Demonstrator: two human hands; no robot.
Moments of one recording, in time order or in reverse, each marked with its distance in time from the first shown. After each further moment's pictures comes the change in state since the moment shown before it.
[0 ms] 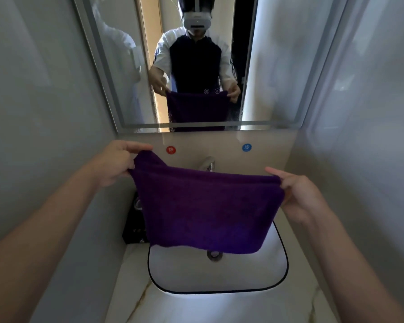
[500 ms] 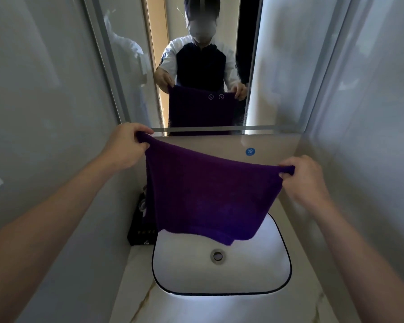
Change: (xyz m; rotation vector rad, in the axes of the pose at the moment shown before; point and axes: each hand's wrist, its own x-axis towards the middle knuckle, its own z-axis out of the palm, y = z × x) left_hand 0.007 0.023 -0.002 0.468 0.330 0.319; right_hand 0.007 -0.024 0.001 -1.216 0.305 -0.575
